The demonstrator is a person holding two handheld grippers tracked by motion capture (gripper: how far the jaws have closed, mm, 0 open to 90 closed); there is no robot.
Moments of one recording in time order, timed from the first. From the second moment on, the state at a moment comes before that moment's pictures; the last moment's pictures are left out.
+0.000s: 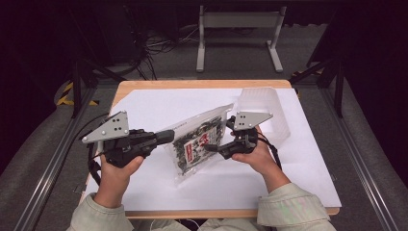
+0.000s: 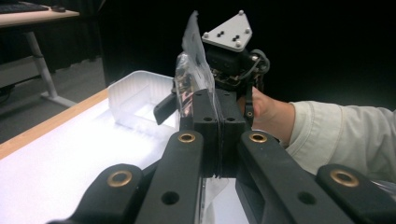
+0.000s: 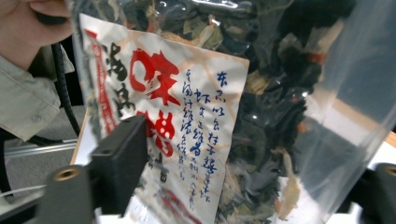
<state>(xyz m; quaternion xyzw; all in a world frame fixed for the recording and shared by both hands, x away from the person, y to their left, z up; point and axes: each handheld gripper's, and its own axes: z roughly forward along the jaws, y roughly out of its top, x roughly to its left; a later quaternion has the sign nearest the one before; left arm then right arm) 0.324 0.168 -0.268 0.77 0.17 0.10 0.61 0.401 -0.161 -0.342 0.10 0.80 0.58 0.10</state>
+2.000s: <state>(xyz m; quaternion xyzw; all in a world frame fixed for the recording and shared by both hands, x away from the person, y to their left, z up) 0.351 0.209 -0.300 0.74 0.27 0.16 0.60 0.380 -0.206 -0.294 0.14 0.80 0.57 0.12</state>
